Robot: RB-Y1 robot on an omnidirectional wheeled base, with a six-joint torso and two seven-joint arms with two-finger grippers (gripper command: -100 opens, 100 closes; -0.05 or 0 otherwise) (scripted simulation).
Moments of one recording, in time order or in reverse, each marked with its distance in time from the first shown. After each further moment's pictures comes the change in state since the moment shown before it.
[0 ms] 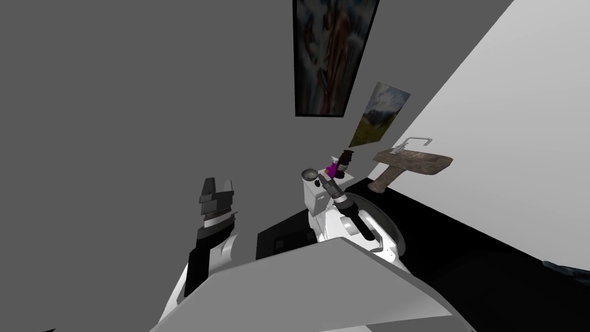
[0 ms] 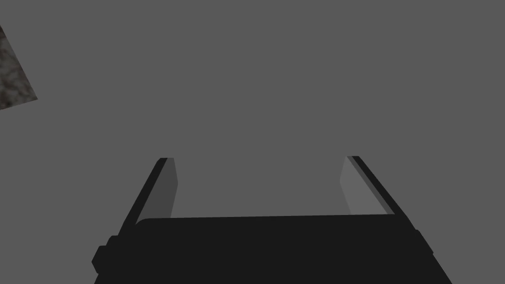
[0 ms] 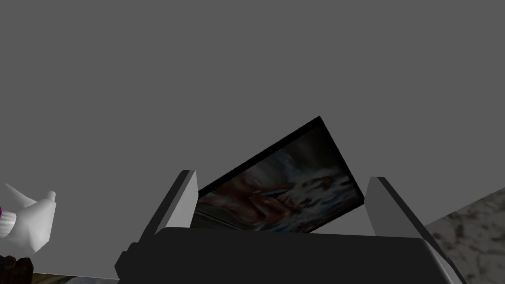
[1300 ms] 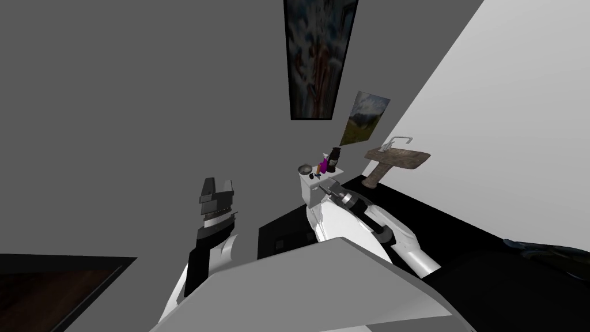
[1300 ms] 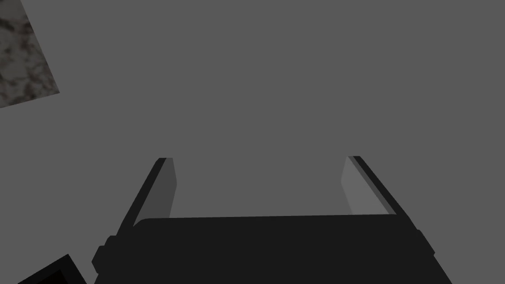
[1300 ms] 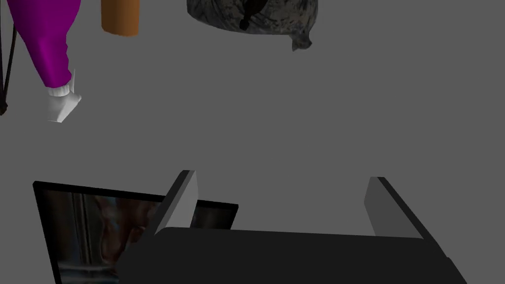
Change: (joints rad) left arm 0.000 0.000 0.000 0.000 0.000 0.000 0.000; right arm 0.003 -0.278 -0.100 0.176 0.329 0.045 0.302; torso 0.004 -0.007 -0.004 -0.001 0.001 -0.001
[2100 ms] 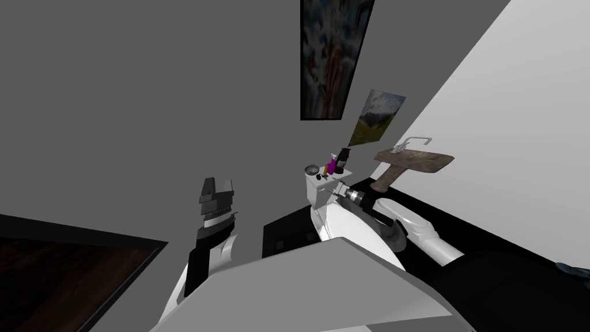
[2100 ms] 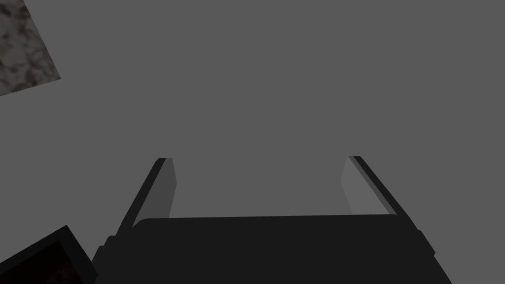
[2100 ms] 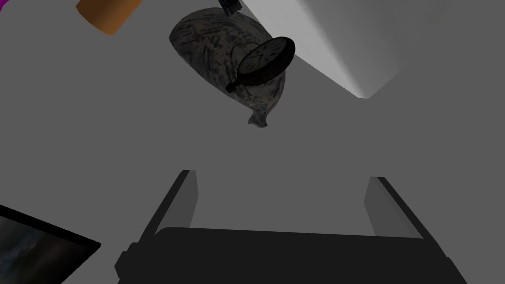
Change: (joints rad) left arm 0.000 0.000 0.000 0.000 0.000 0.000 0.000; right arm -0.005 -0.221 -0.067 0.129 0.226 -0.021 0.166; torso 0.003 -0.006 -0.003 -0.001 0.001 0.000
